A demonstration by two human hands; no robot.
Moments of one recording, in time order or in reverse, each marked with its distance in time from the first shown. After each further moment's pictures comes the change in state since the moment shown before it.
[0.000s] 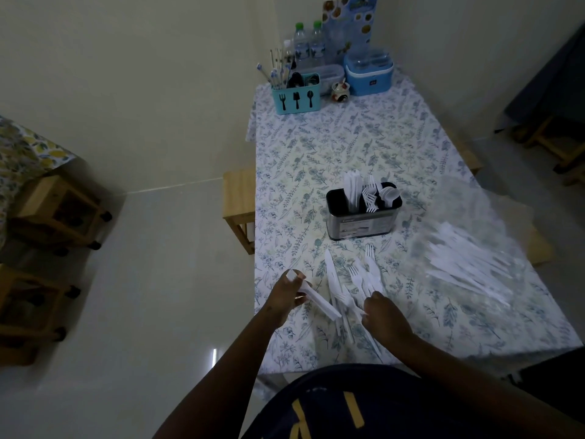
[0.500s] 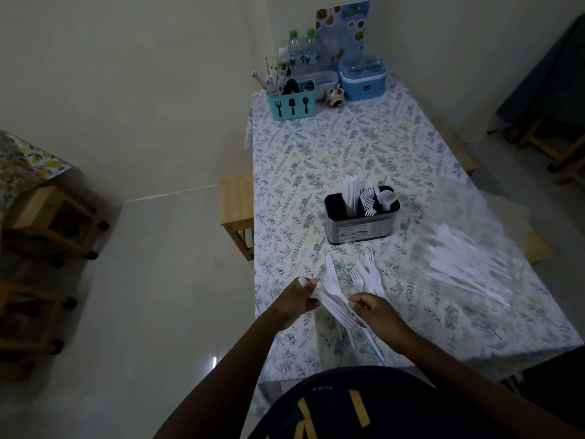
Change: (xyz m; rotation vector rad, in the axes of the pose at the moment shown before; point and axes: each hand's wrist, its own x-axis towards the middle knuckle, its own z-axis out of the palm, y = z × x) left_hand -0.003 0.008 0.013 -0.013 -0.230 -0.028; right_hand -0.011 -0.032 -0.038 1.005 -0.103 0.173
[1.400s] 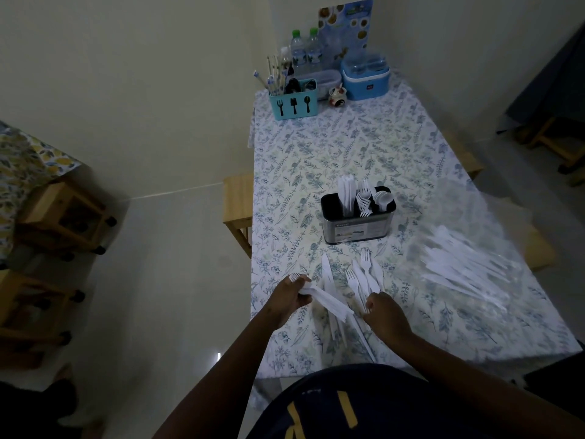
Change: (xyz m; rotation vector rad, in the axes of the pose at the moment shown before) left_hand 0.000 0.003 0.008 -0.126 0.199 -0.005; right_hand 0.018 0.035 -0.023 -0.750 0.197 -0.014
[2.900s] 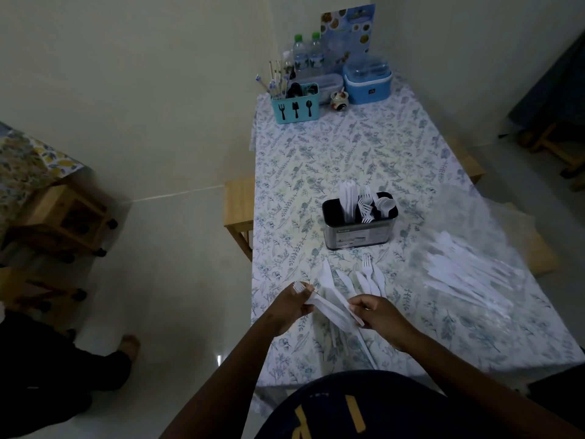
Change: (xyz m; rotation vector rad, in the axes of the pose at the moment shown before) left_hand -0.003 0.001 0.002 0.139 -0.093 0.023; right_hand -0.001 -0.020 -0.026 0.890 -0.307 0.031
